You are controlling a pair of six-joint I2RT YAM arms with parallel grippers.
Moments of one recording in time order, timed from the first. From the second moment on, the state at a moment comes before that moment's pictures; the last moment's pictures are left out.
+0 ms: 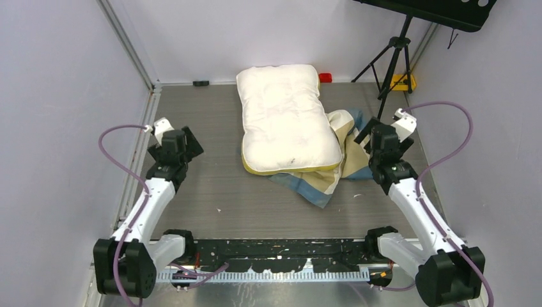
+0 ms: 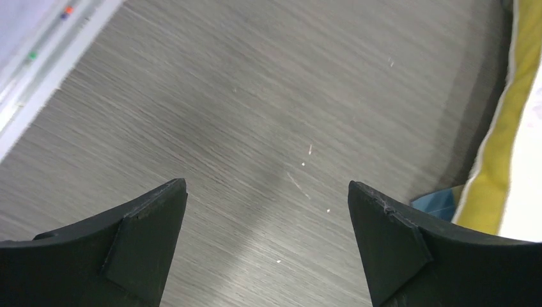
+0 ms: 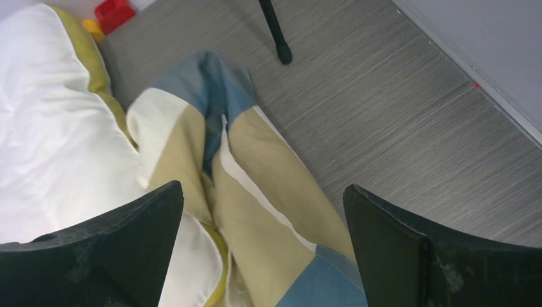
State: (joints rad) left arm -0.08 1.03 0.76 -0.32 -0.42 -0.49; right arm 0.17 0.97 0.80 -0.31 0.55 0.53
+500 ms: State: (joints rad) left arm -0.08 1.23 0.45 0.32 -0.32 -0.21; right arm 0.18 1.26 0.46 0.39 0.68 0.31
